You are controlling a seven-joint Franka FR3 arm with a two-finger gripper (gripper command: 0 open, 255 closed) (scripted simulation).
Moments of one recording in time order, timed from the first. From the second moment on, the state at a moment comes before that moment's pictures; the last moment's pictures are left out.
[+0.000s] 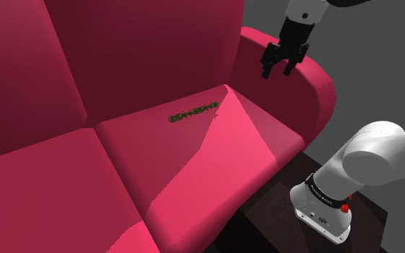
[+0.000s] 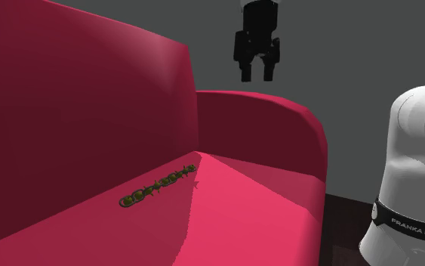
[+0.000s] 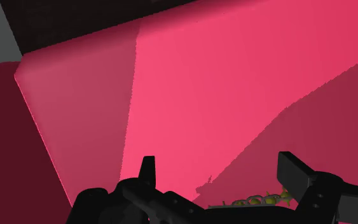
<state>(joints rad) -0.03 -0.70 0.12 -2.38 0.05 1.68 0.35</state>
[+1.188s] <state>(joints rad) -0.16 -0.04 0.35 -2.19 -0.08 2.09 1.04</state>
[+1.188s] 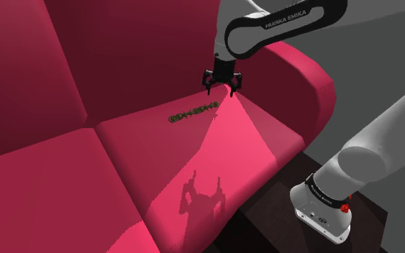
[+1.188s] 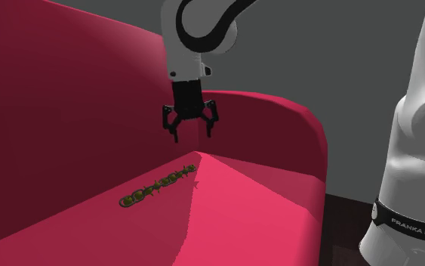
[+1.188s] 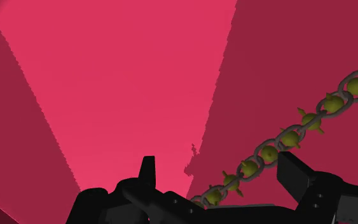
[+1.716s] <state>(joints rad) -0.13 0.31 0.32 -1.95 -0.23 2.14 1.34</state>
